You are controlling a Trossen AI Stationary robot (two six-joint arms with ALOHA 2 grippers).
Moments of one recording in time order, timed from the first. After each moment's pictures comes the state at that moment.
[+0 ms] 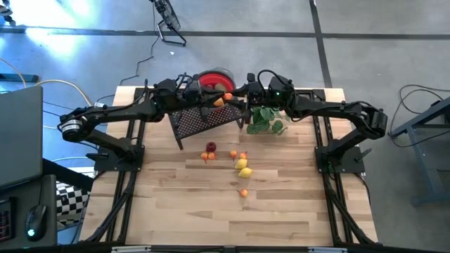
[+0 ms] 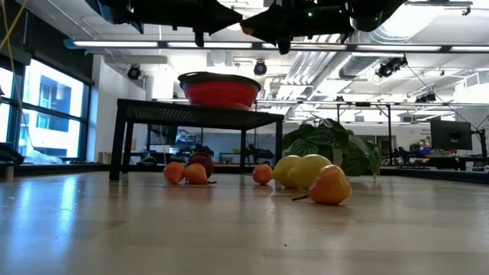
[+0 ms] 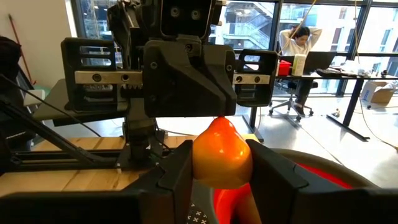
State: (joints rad) left arm 0.39 1.29 0.92 0.53 0.15 -0.06; right arm -0.41 1.50 1.04 0.47 -0.32 -0.02
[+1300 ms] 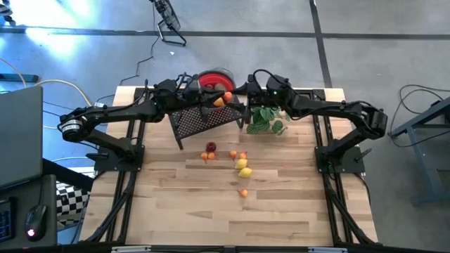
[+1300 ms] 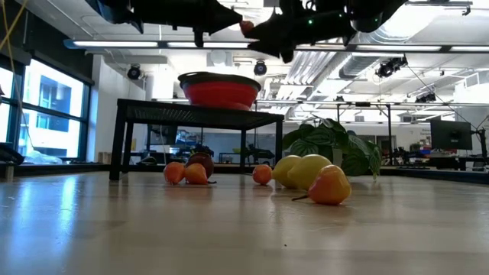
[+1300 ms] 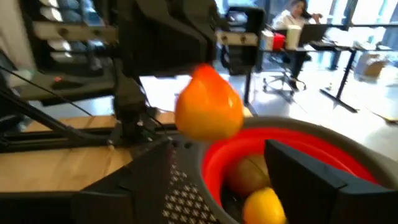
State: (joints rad) left arm 0.39 1.29 0.92 0.53 0.12 -0.08; right arm -0.42 1.50 1.04 0.37 -0.30 -0.03
